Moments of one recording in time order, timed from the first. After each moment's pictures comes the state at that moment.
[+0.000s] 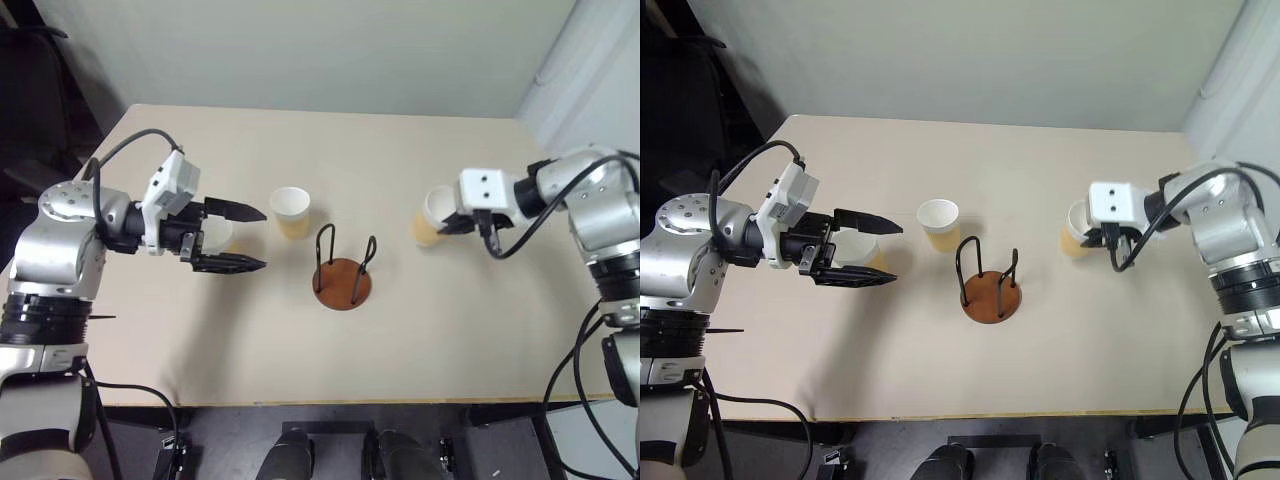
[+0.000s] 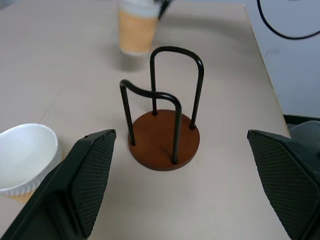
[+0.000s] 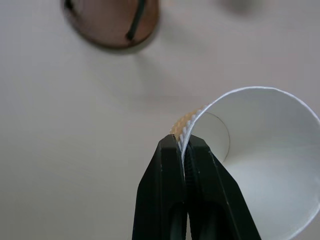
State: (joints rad) left arm -0.72 0.93 0.01 0.20 -0.47 0.40 -1.55; right arm -1.03 -0.85 0.25 0.28 -0.06 0.20 1.47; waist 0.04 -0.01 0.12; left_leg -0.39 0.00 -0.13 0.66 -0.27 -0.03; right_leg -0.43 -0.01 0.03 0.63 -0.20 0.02
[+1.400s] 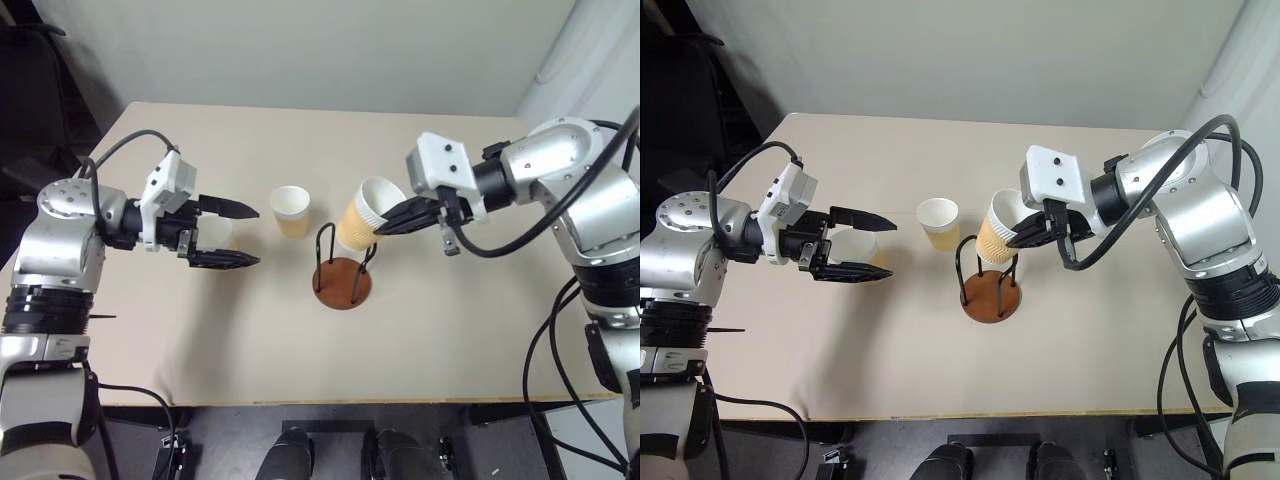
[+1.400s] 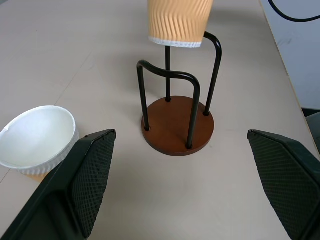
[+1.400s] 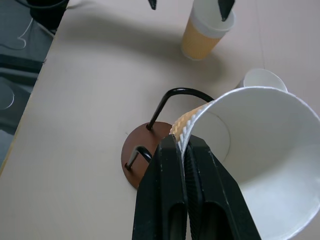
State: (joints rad) left arm -0.76 0.92 -0.01 0.31 -0.43 0.31 -1.57; right arm -1.07 -0.77 0.33 -0.17 0.24 0.65 1.40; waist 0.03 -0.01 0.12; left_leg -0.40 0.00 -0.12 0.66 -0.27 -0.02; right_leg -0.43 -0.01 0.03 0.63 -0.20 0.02
